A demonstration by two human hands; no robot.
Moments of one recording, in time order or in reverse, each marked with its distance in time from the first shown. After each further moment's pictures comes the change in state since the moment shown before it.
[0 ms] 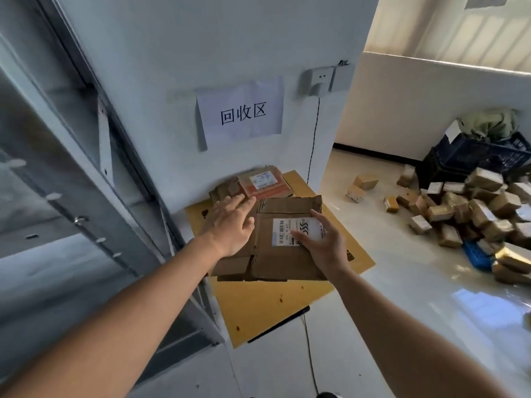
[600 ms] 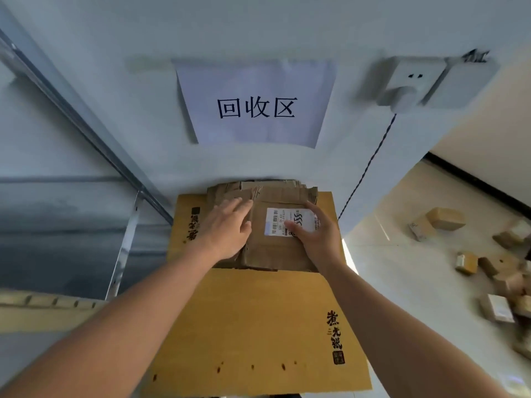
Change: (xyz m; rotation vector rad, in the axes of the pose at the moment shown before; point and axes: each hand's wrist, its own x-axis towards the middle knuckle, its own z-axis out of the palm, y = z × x) left_hand 0.219 -0.004 0.095 -0.082 -0.062 -0.466; right_hand 0.319 0.053 0.052 0.030 -0.461 0.011
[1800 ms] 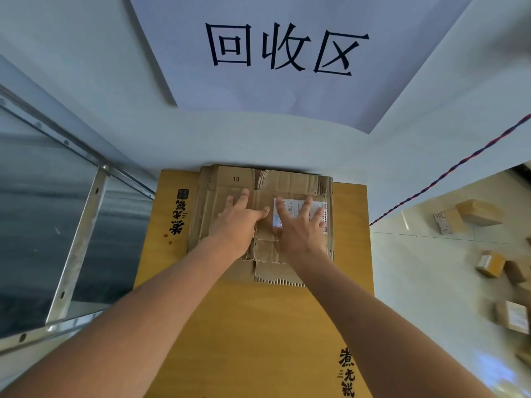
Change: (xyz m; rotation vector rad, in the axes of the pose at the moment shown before) left_hand 0.108 -0.028 0.087 -0.013 -0.302 -0.205; right_hand 0.112 0.046 0.111 -1.127 -0.495 -0.054
